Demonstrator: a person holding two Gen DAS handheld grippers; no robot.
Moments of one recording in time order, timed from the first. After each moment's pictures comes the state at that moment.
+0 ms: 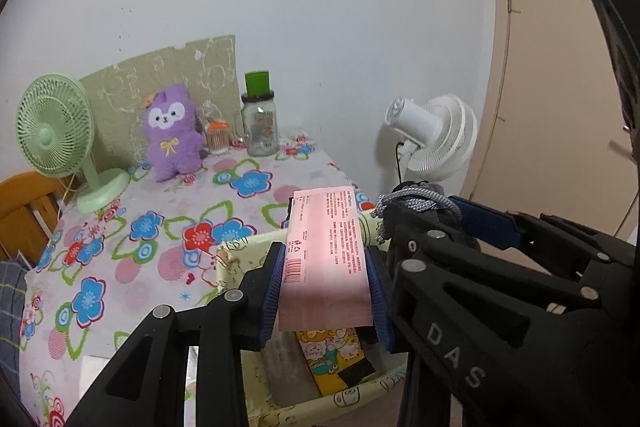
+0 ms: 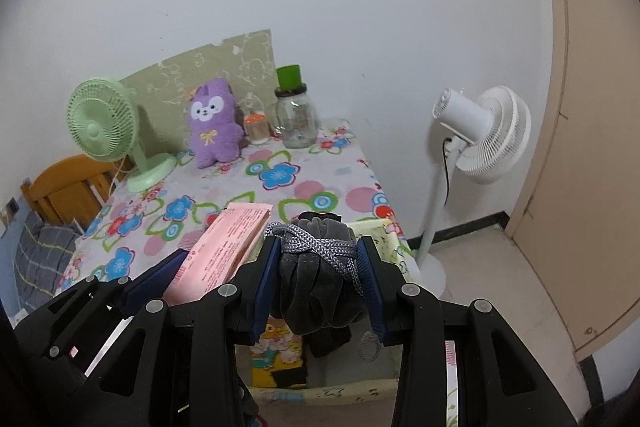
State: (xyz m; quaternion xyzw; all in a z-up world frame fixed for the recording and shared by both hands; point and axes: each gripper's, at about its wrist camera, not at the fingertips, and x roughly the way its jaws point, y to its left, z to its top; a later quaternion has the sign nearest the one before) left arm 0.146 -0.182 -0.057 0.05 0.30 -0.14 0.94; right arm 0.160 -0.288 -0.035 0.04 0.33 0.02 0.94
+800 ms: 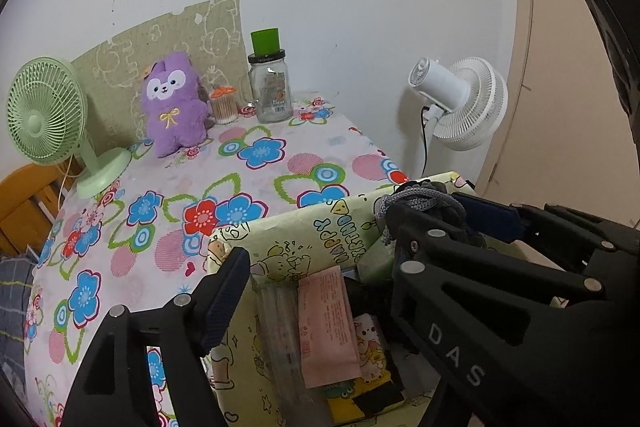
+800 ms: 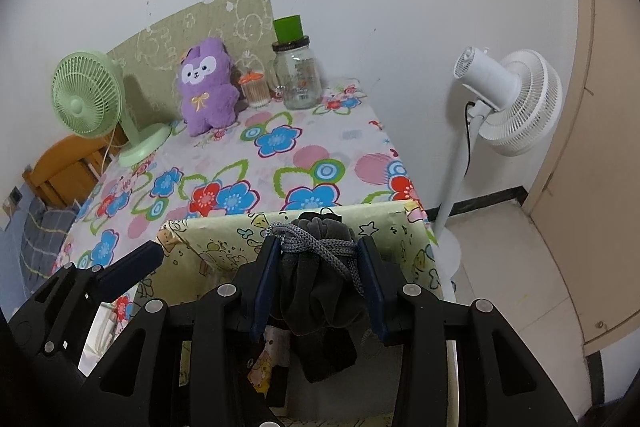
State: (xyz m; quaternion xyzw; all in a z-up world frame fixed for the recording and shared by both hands) left arm 0.189 -0.187 -0.090 0.07 0.36 -0.11 0.93; right arm 0.212 -0.290 -0.078 0.03 0.39 0.05 0.92
